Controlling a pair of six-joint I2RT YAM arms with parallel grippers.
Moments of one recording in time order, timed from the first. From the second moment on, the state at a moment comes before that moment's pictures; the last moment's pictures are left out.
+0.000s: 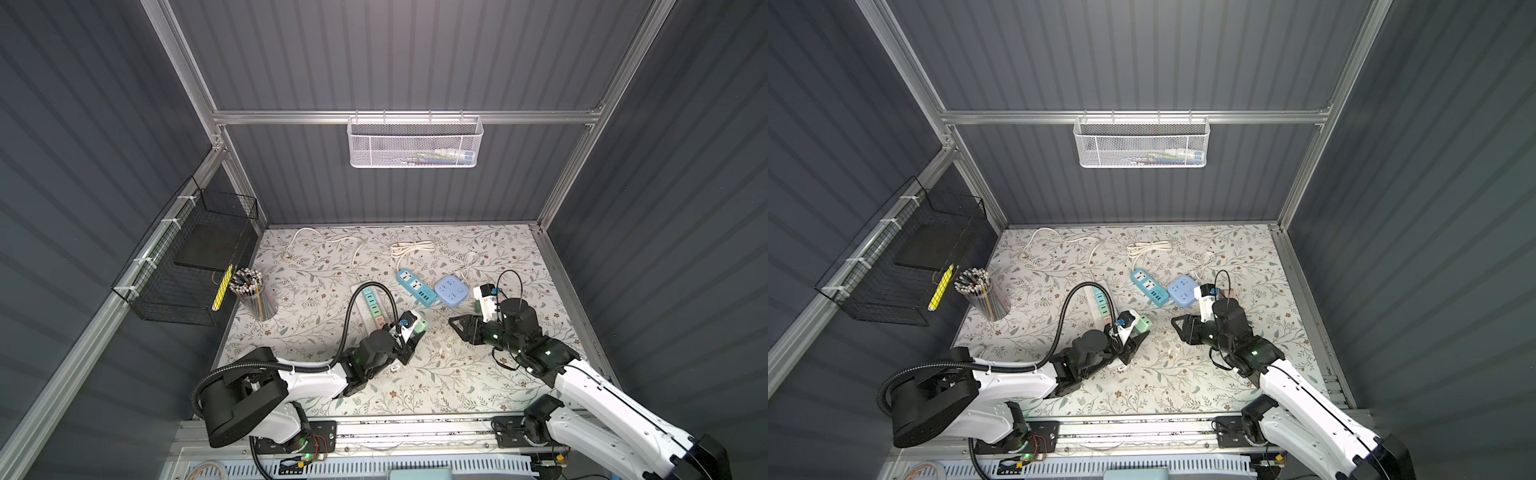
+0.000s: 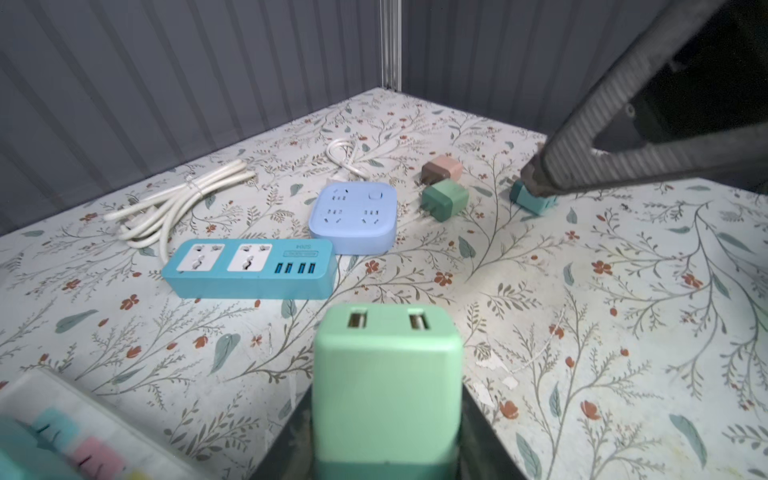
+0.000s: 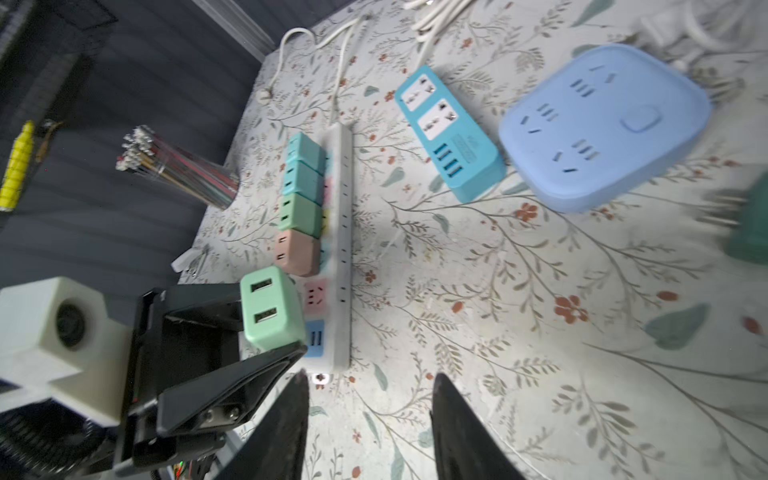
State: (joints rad) left arm -1.06 1.41 0.42 0.75 -0.21 -0.02; right arm 0.55 0.85 0.53 -0.22 -0.30 0.58
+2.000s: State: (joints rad) left arm -1.06 0.61 0.35 -0.22 -1.06 -0.72; right arm 1.22 1.61 0.63 0.52 0.49 0.46
